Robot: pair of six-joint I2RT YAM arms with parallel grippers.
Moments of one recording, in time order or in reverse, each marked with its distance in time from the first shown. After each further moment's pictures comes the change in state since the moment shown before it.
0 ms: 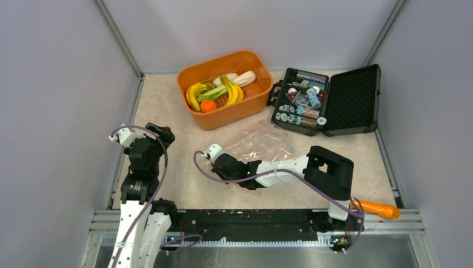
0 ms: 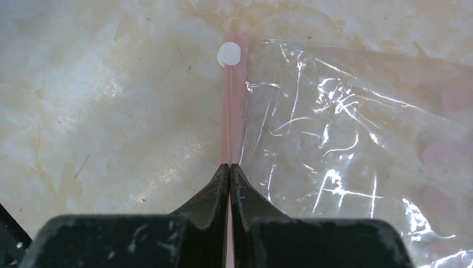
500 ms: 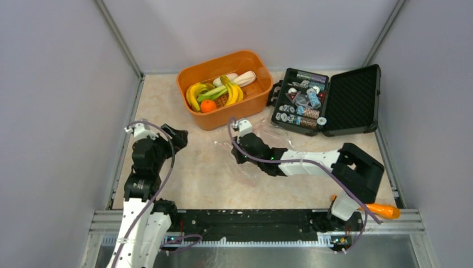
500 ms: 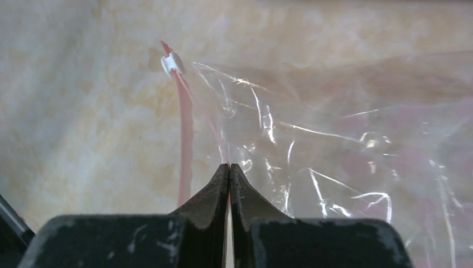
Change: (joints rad) left arm 0.000 0.018 -0.040 0.049 0.277 0.079; right arm -0.166 -0.188 -0.151 0.118 -0.030 0.202
